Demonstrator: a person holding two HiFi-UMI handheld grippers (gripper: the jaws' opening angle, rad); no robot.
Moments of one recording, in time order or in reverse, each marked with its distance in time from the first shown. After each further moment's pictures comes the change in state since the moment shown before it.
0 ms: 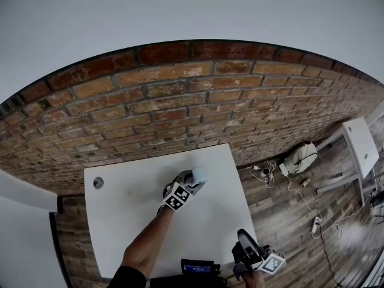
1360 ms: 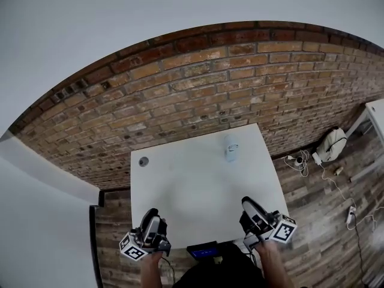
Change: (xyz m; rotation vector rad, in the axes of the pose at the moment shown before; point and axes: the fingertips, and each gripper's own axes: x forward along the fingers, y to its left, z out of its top) left arm -0.474 -0.146 0.064 -0.726 -0.936 0.126; right arm 0.020 0.108 -0.073 0.015 0.078 0.355
